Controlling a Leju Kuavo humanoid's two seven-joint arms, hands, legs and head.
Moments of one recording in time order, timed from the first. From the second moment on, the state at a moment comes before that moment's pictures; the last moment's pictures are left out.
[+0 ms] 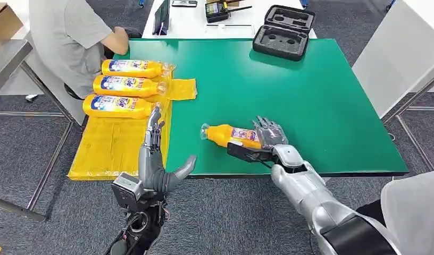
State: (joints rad) left arm -0.19 -0.16 -0.52 -1.36 -0.05 0.24 -0.70; right arm -0.70 -0.03 0.56 -0.48 1.11 -0.21 0.00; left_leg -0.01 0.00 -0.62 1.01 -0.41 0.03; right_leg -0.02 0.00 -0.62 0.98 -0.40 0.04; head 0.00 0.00
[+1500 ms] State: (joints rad) left arm -0.20 -0.17 -0.52 -1.35 -0.05 0.25 -0.70; right arm -0.59 -0.08 0.35 -0.52 0.99 -0.19 -0.13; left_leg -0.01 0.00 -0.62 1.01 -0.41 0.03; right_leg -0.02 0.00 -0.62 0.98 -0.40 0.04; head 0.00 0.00
